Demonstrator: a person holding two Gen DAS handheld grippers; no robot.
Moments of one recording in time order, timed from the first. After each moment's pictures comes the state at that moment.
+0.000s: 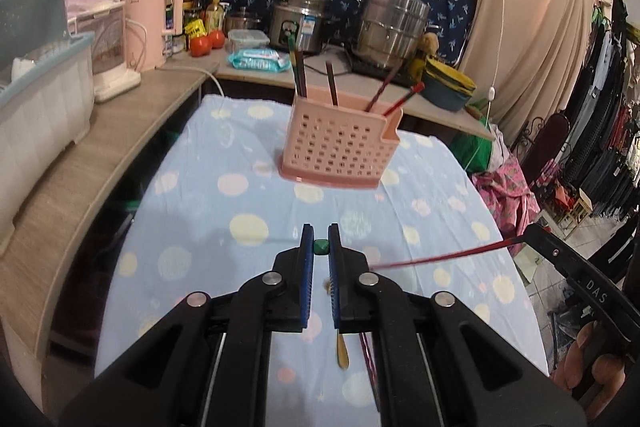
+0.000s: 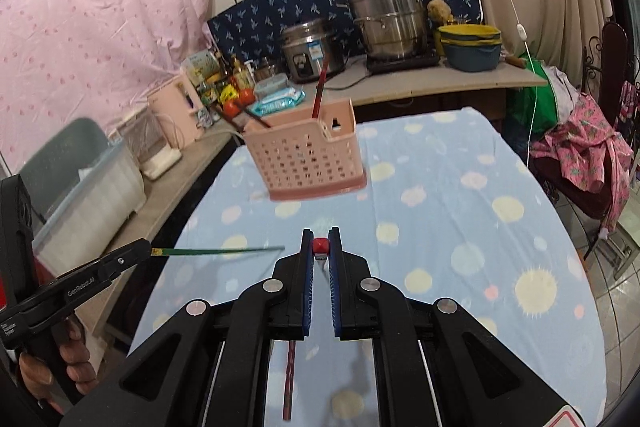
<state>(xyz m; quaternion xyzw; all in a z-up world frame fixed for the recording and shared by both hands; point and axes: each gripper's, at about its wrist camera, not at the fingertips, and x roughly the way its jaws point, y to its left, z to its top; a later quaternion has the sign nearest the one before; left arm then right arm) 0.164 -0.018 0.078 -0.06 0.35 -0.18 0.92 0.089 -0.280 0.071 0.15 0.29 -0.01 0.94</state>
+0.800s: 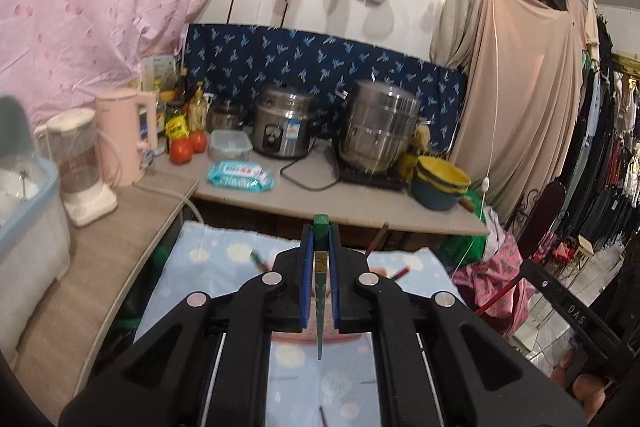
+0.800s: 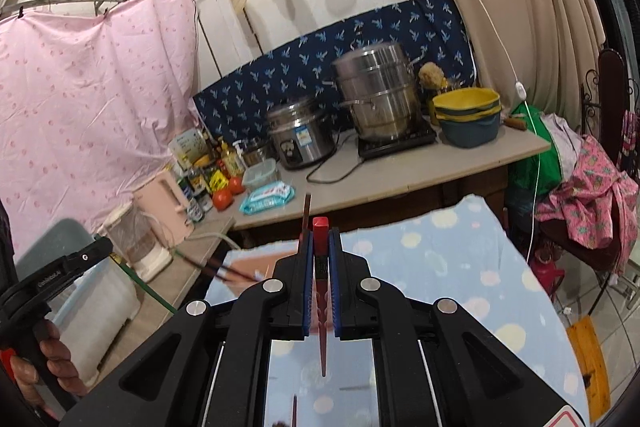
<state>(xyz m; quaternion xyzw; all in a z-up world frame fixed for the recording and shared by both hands) 0.275 -0.057 0.202 -0.08 0.21 -0.19 0.95 0.193 -0.339 0.157 0.18 0.18 -0.04 0.97</state>
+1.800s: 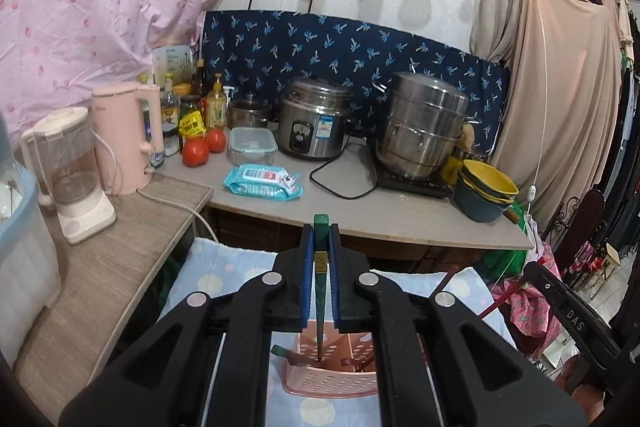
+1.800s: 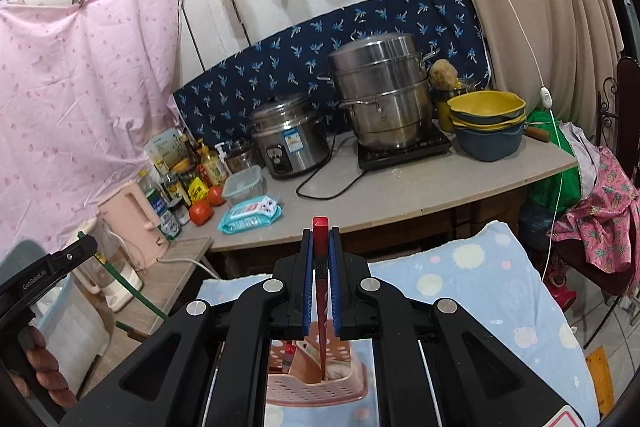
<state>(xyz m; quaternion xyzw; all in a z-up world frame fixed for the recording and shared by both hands) 0.387 -0.067 0.170 -0.07 0.24 -0.14 0.96 0.329 -0.341 0.135 0.17 0.21 -0.05 0.96</state>
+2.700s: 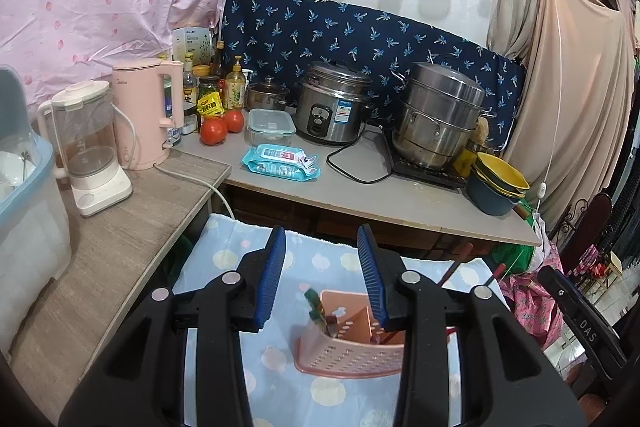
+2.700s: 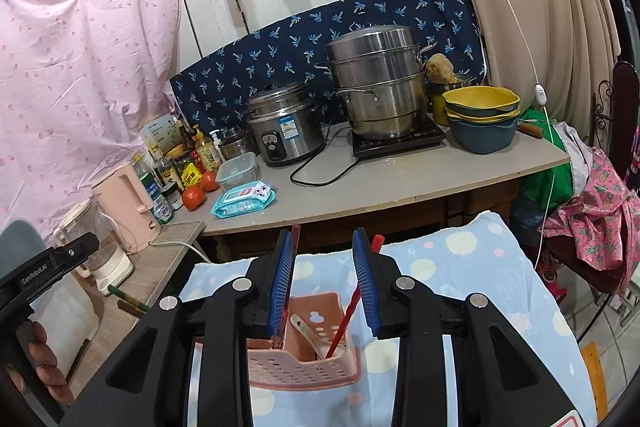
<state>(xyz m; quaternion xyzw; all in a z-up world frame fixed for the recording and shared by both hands) 0.372 -0.046 0.154 -0.08 0.26 -0.12 0.95 0.309 -0.328 0.125 0.15 0.22 -0.06 0.96</state>
